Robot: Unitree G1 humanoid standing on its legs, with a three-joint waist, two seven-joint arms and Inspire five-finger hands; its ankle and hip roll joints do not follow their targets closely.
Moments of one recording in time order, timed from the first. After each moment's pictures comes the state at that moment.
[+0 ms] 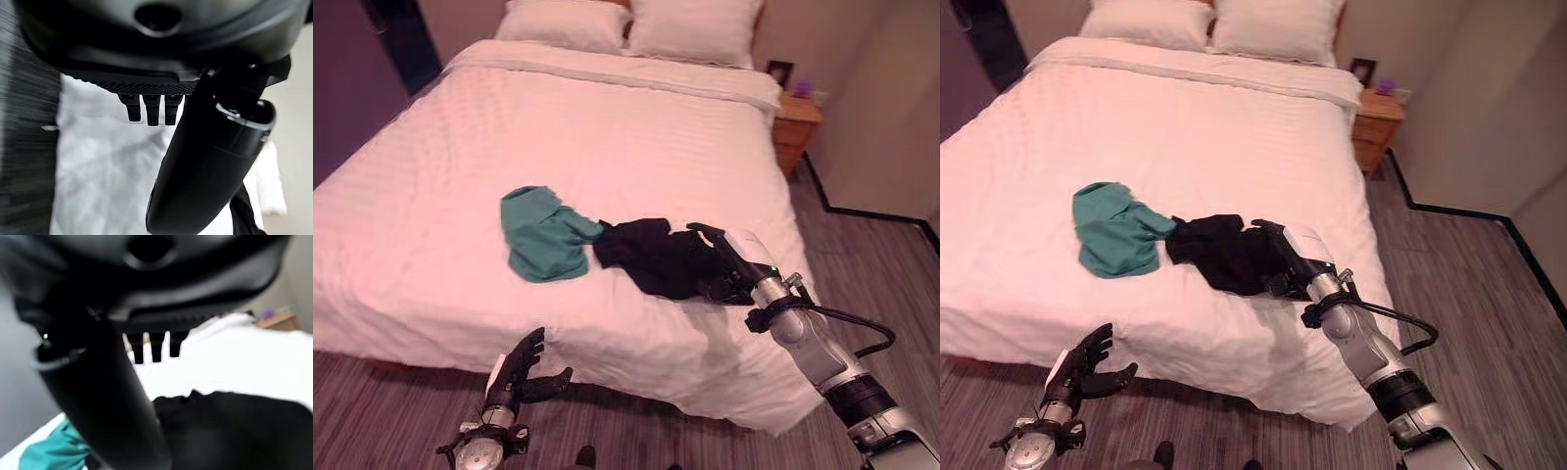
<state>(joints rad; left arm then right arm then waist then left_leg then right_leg) 0.26 0.35 -0.05 0.40 -0.23 -0.22 0.03 -0.47 -0.61 0.42 0.39 -0.36 -0.09 -0.10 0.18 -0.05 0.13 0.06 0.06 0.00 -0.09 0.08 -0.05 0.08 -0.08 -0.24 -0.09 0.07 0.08</state>
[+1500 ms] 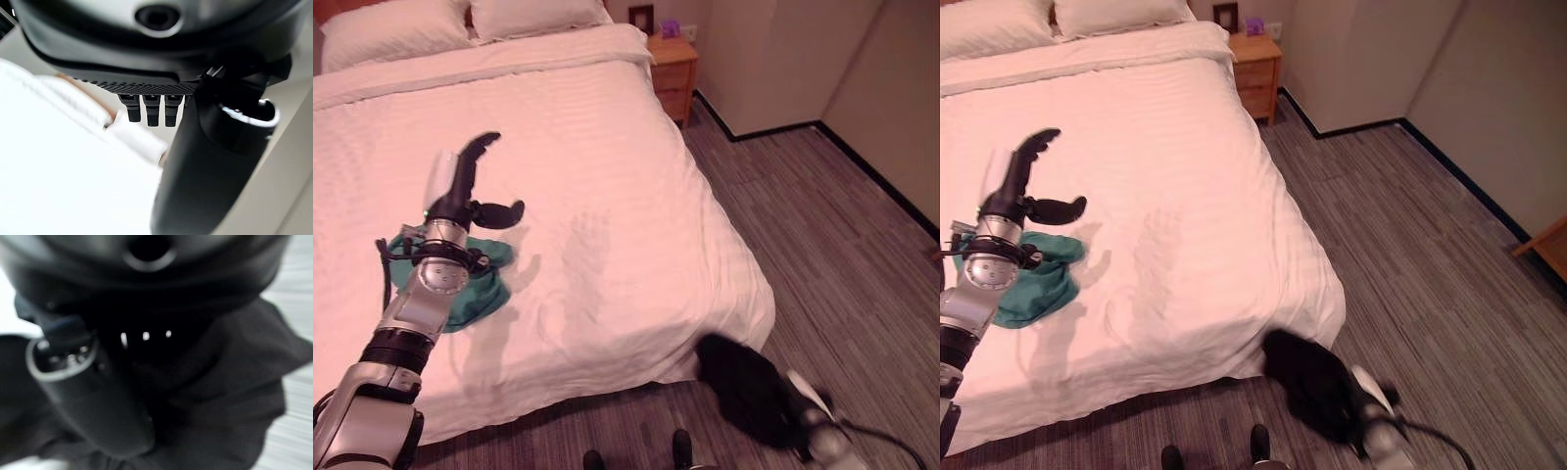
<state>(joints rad) -0.60 0.79 -0.27 0.64 0.07 -0.18 0.28 0.05 -0.51 0.19 1.05 -0.22 -0.05 -0.08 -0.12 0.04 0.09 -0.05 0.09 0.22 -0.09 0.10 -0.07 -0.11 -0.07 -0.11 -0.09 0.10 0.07</state>
